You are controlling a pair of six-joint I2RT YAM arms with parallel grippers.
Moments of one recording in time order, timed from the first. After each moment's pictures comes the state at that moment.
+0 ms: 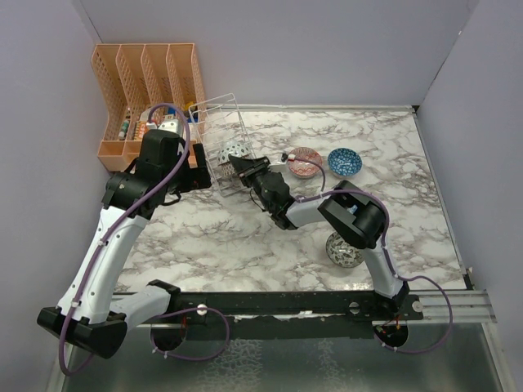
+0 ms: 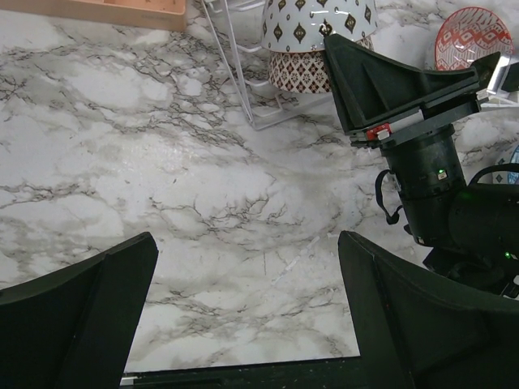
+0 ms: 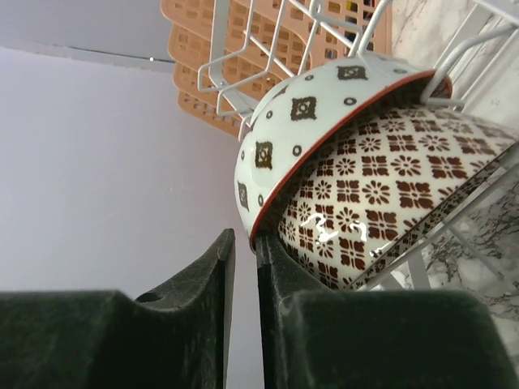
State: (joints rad) left arm -0.35 1.08 1.36 -1.01 -0.14 -0.43; right arm 0.87 2.18 1.16 1.11 0.41 1.32
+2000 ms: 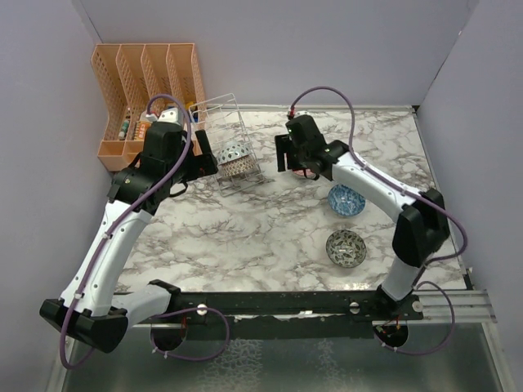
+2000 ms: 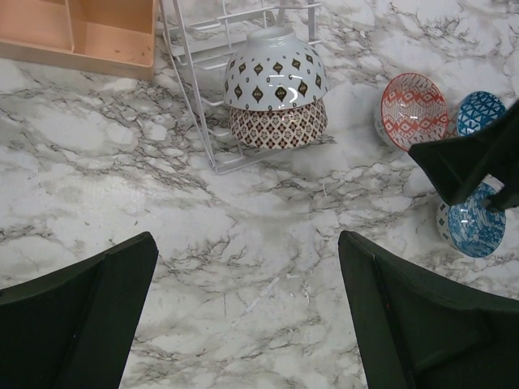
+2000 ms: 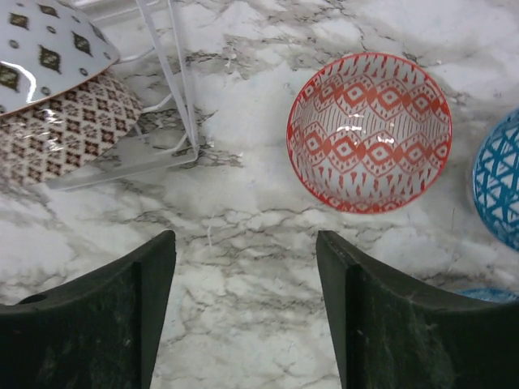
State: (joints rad) left arm -0.37 1.11 1.37 -0.87 -0.15 -0.51; right arm 0.65 1.69 1.46 -0.50 0.24 0.37
